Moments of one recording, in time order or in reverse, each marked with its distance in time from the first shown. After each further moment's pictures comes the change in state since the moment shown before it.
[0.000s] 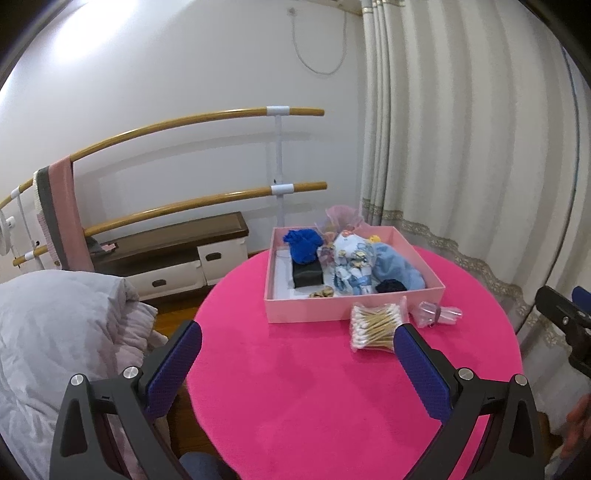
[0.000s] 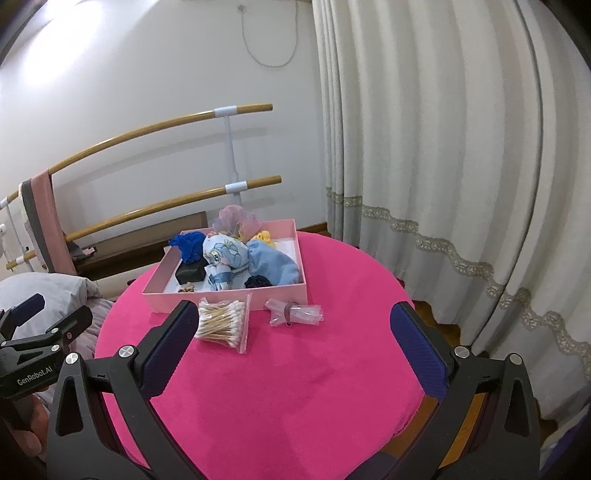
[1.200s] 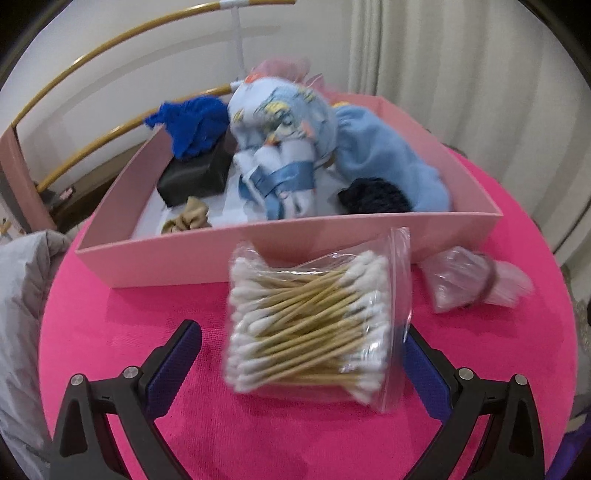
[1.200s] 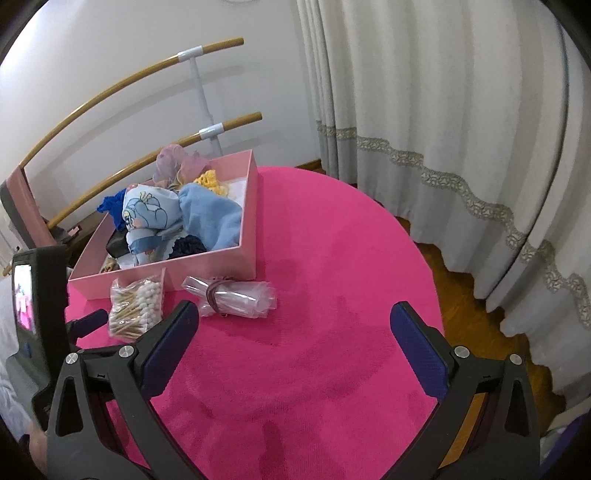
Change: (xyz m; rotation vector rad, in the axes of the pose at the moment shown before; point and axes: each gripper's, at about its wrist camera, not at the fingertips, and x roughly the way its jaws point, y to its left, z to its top) left arm 0.291 -0.104 -0.002 0.024 0.393 -0.010; right arm 0.143 -0.065 -0.016 0.085 0.250 0.028
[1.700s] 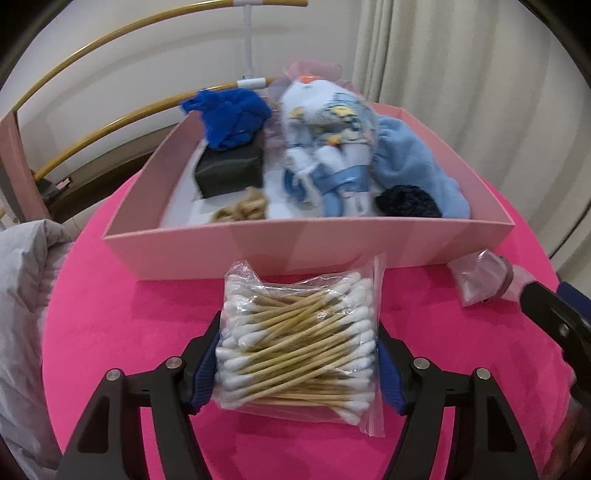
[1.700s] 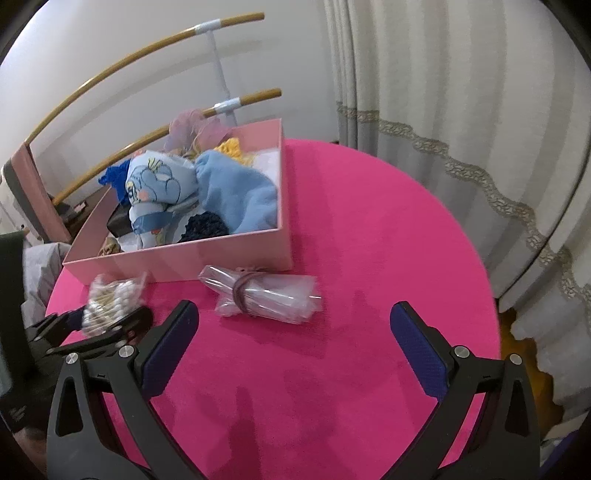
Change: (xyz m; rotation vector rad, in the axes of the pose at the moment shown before) left arm 0.004 0.046 -0.006 -0.028 -0.021 -0.046; right arm 0.046 0.034 0.001 -0.052 0.085 0.034
